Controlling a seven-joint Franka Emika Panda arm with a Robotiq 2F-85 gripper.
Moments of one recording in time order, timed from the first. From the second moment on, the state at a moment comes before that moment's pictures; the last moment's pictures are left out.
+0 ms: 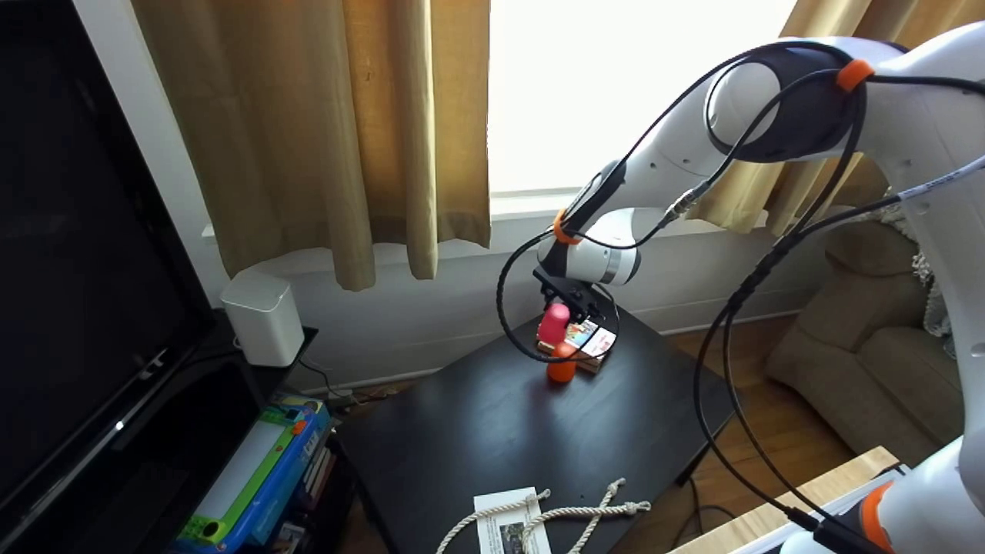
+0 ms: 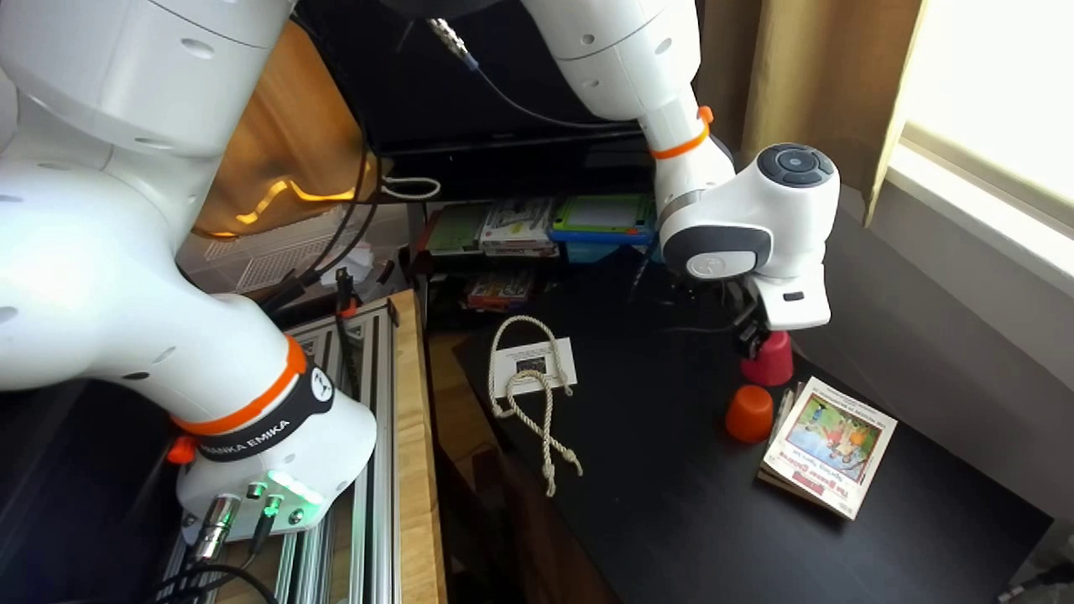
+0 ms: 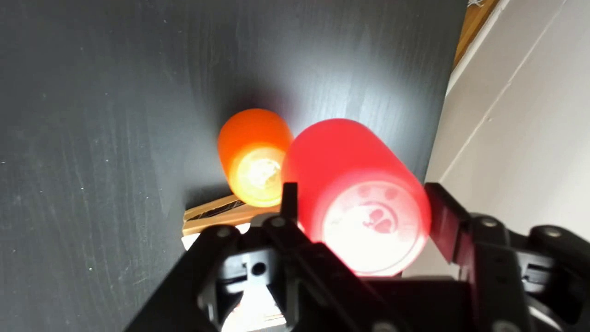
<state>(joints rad) 0.03 0.90 0.02 -1.87 0.42 2.91 0.74</state>
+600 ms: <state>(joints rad) 0.03 0.91 0.01 -1.91 0.42 2.90 0.74</state>
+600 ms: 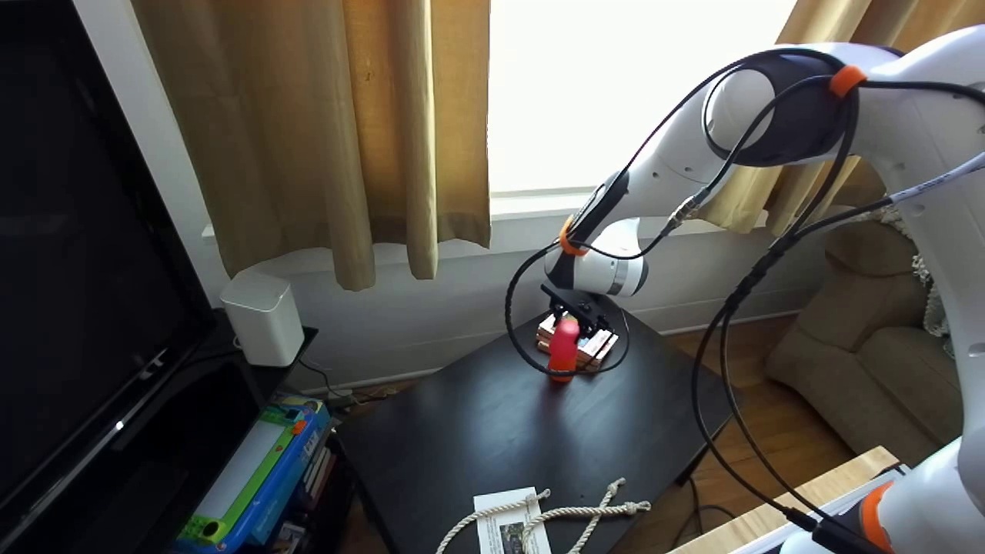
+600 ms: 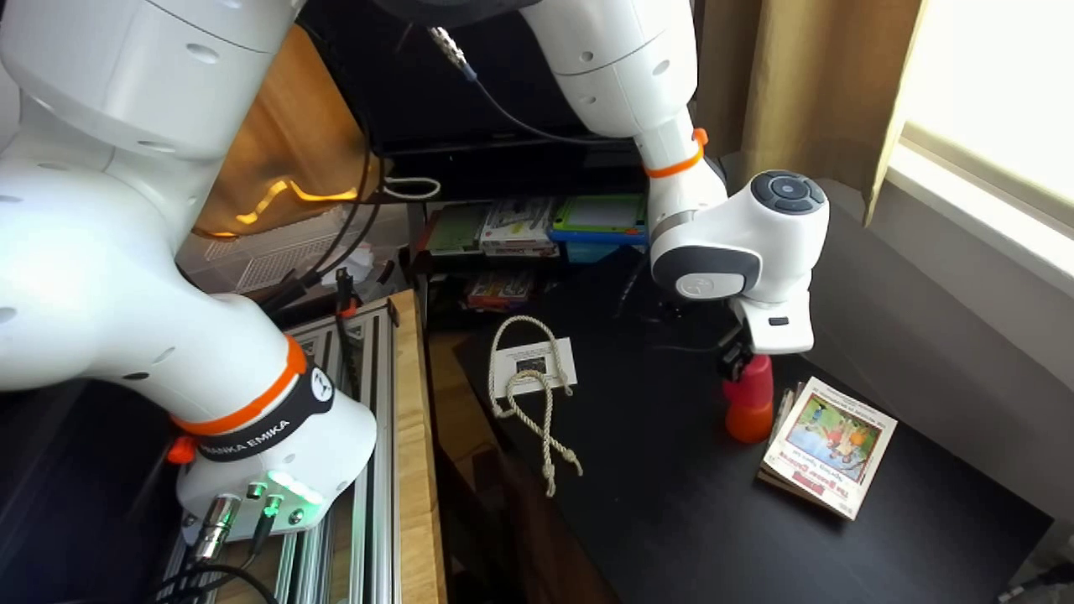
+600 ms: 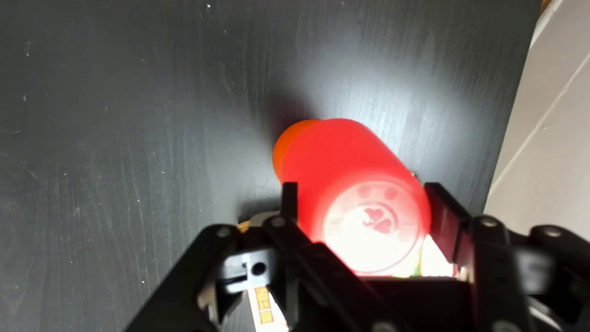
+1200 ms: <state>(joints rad) -0.03 0.96 0.04 -1.88 0.42 2.90 0.72</state>
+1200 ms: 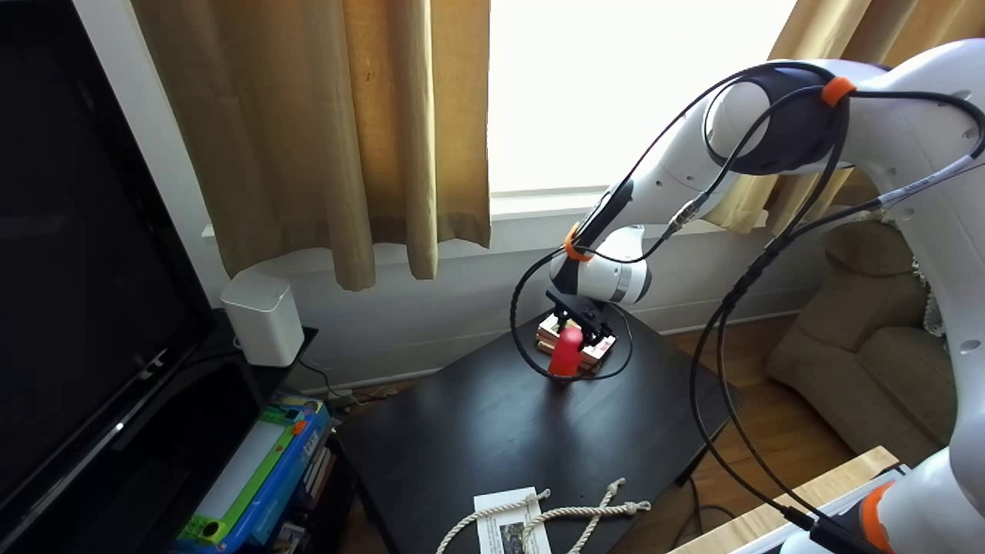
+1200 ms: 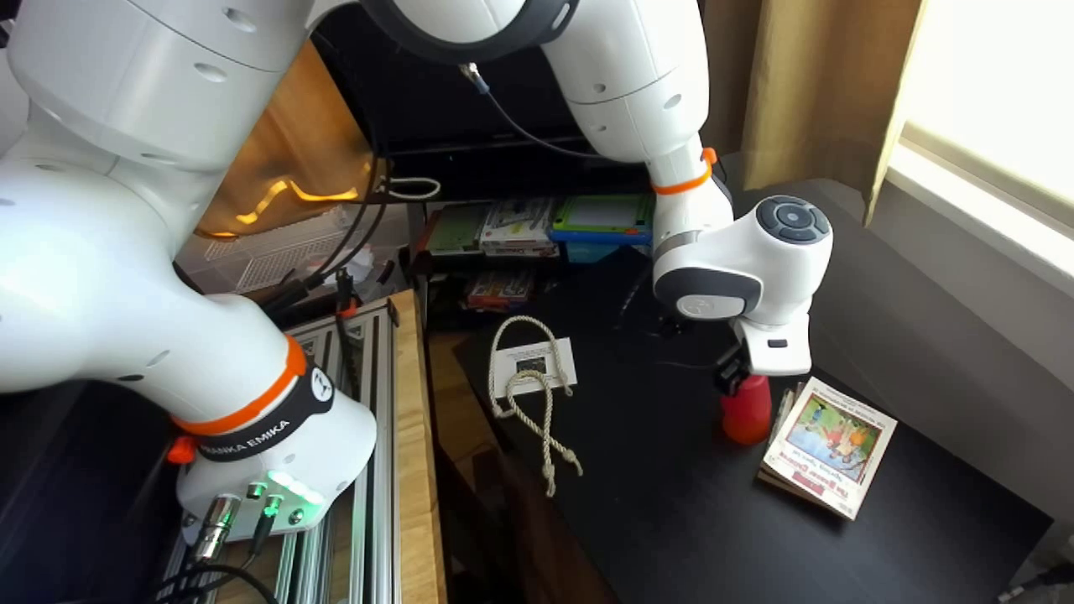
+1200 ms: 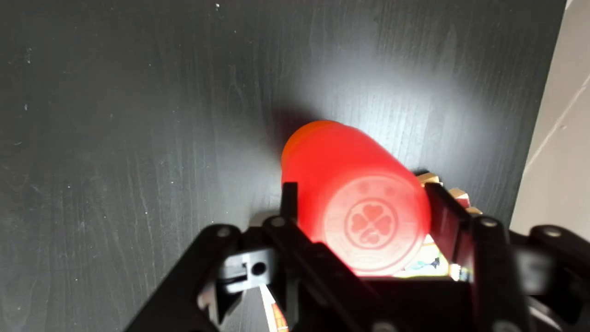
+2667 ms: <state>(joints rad) -0.01 1.01 0.08 -1.82 0.44 2.90 0.67</state>
